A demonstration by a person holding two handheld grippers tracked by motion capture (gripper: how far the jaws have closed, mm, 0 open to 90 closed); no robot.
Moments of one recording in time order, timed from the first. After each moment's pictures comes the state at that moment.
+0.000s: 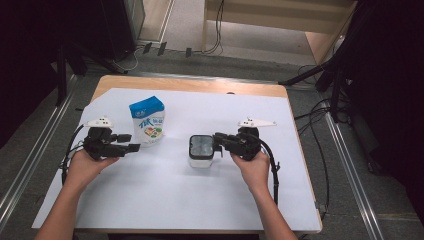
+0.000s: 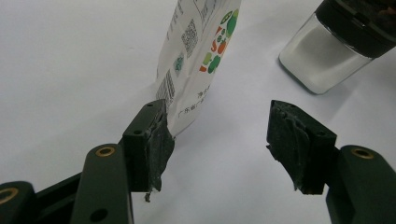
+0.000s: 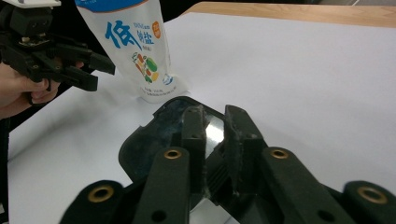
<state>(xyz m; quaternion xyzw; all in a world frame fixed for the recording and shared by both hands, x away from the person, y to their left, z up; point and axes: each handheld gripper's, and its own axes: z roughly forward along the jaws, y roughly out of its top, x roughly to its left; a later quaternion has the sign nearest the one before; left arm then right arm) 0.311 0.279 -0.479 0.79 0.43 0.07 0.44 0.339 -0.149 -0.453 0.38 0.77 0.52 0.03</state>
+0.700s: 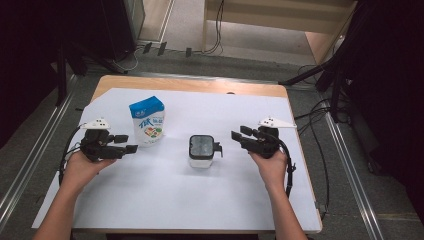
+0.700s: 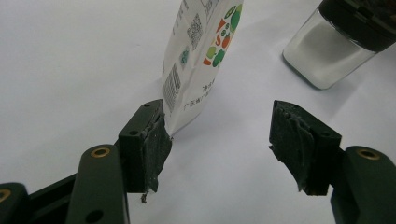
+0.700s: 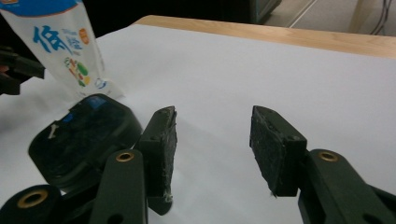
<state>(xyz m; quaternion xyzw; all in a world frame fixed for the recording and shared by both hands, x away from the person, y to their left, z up) 0.305 0.284 -0.479 0.79 0.43 0.08 0.43 0.351 -0.201 -0.459 0.40 0.75 0.51 0.12</state>
